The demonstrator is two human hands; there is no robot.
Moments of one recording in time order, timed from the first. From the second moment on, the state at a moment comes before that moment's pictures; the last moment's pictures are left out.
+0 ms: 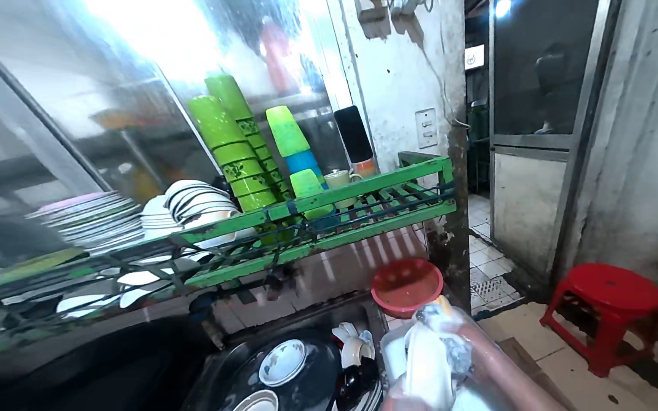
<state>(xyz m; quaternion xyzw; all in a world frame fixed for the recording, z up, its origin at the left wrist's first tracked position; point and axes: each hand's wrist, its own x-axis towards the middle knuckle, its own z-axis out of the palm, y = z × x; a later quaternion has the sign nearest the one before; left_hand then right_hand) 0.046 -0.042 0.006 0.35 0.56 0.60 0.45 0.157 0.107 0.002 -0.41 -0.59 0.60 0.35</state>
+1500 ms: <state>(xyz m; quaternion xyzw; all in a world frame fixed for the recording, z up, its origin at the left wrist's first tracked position) 0.022 0.001 -0.008 0.20 0.52 0.72 0.41 0.153 0.108 0.044 -0.35 -0.65 0.43 0.52</state>
